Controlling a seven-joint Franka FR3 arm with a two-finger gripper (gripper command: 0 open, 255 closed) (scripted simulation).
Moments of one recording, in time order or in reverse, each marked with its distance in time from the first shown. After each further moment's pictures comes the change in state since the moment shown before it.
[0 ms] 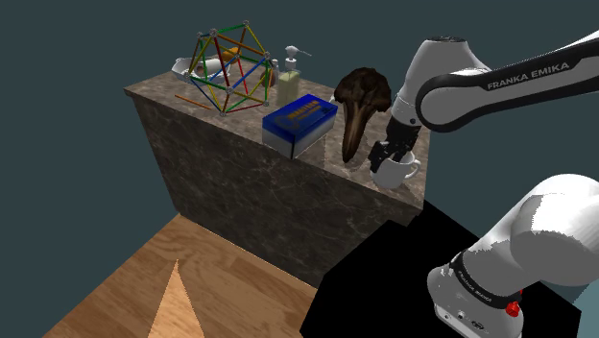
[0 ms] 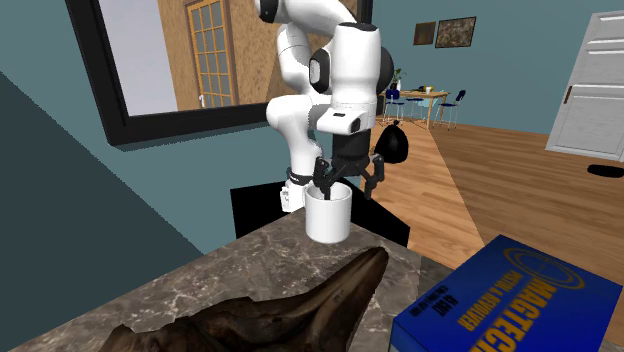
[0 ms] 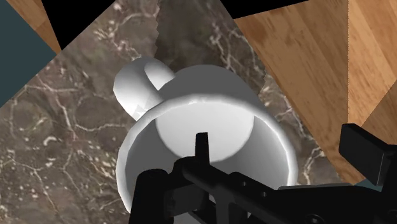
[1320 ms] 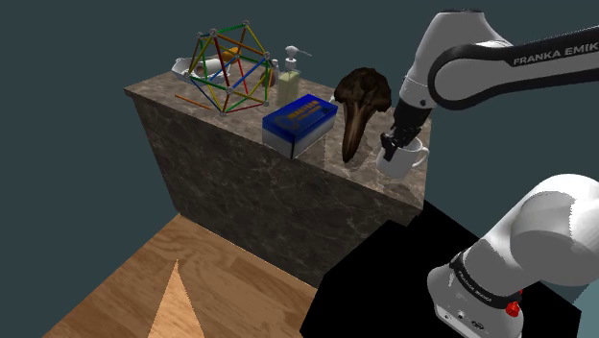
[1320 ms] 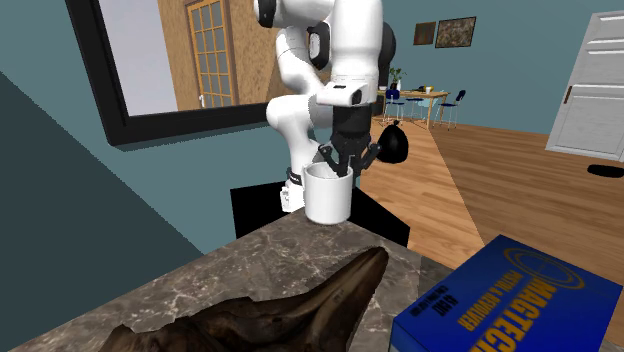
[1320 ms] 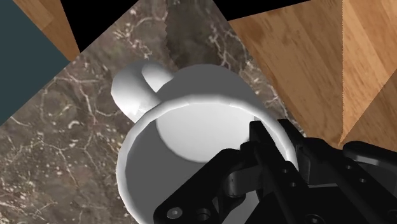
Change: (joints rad) arm 0.000 -0.088 0.007 0.070 0.004 -0.157 -0.001
